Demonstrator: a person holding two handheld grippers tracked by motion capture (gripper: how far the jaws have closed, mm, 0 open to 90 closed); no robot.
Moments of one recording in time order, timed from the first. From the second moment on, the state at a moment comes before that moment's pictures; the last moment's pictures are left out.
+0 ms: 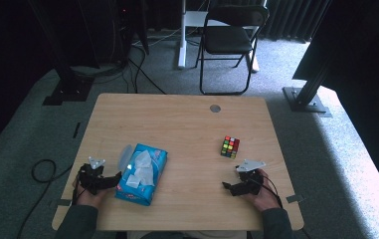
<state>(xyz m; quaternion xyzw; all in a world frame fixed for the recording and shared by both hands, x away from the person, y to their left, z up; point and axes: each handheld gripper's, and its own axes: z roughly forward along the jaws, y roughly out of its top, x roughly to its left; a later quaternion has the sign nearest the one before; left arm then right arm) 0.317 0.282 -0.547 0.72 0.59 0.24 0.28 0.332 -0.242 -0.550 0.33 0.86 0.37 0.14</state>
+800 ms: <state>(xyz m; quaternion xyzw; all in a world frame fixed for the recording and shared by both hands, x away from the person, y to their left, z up) 0.312 0.286 -0.545 0.73 0.58 0.23 0.28 0.340 -0.235 -0.536 0.41 0.84 0.31 0.16</state>
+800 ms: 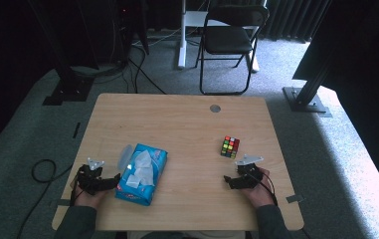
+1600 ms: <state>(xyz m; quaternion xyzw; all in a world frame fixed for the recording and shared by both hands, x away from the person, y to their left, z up) 0.312 0.286 -0.546 0.73 0.58 0.23 0.28 0.385 -0.252 -0.500 0.45 0.79 0.36 0.21</state>
